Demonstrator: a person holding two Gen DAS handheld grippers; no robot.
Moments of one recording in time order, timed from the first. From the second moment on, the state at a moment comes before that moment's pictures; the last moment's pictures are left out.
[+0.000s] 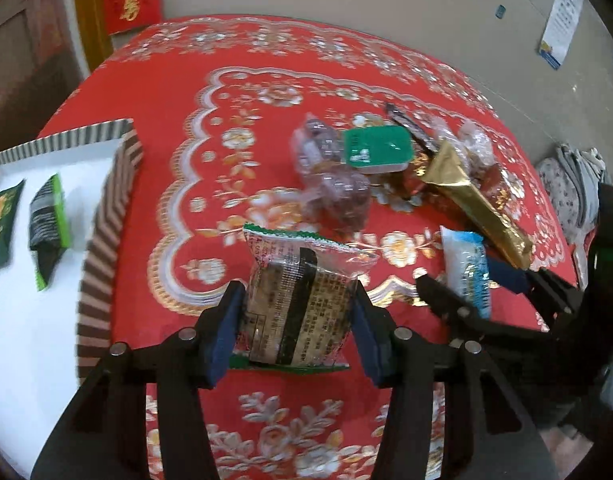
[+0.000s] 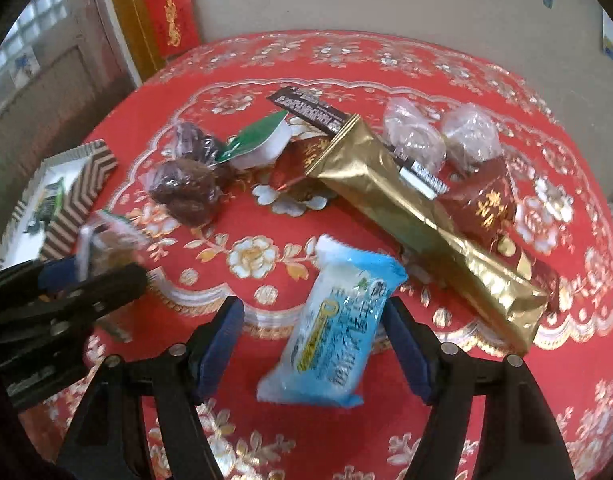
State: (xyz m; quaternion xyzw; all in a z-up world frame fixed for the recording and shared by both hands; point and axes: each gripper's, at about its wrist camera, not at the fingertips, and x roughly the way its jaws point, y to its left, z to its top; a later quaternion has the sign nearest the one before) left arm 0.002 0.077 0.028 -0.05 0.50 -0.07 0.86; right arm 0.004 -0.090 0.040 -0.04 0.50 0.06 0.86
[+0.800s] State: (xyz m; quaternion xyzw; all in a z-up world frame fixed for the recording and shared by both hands) left arm -0.010 0.077 0.027 -0.03 0.49 -0.06 0.87; right arm -0.025 -0.113 0.049 -0.01 0.47 0.07 0.88
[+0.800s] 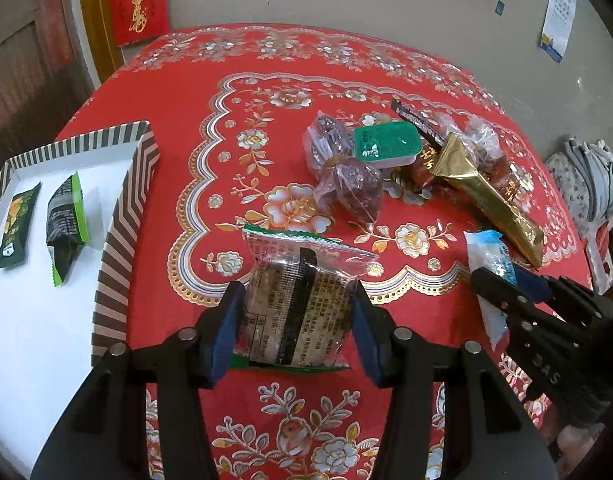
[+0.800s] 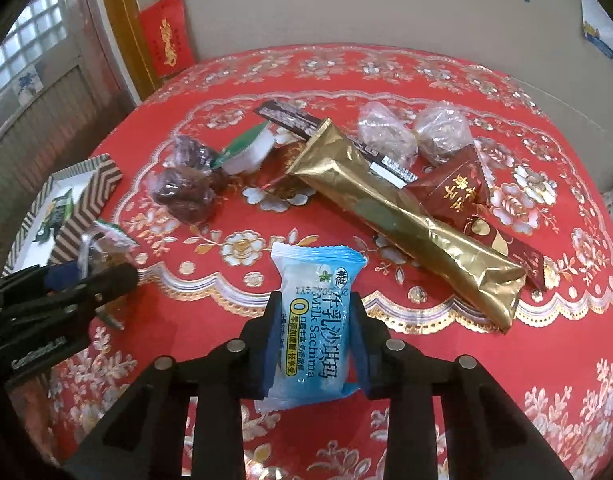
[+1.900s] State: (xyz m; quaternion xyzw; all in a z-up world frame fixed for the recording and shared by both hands) left arm -0.050 0.177 0.081 -0.05 0.43 0.00 0.90; right arm -0.043 0.027 0.097 -0.07 0.43 0.16 0.89
